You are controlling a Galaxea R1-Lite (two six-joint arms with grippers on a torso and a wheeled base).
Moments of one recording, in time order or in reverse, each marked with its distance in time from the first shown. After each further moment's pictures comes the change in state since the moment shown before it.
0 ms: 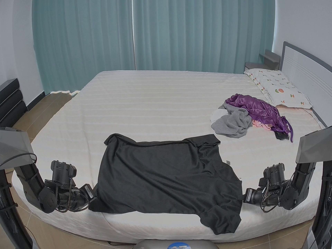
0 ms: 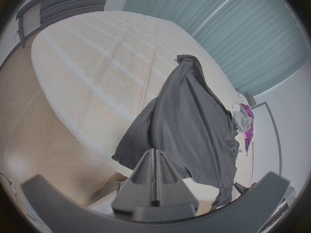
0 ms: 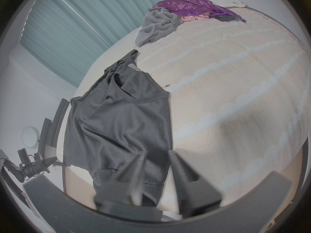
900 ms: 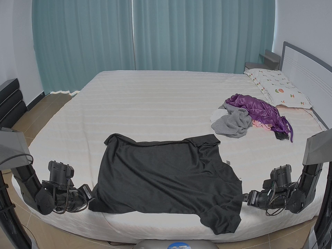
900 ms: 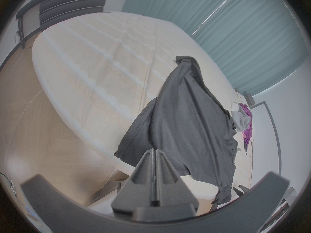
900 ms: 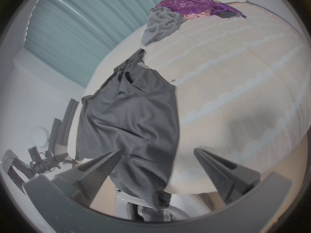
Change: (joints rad) left arm 0.000 -0.033 0.031 -0.011 -0.002 0.008; right arm -0.011 -0.067 0.112 -0.062 0.089 0.016
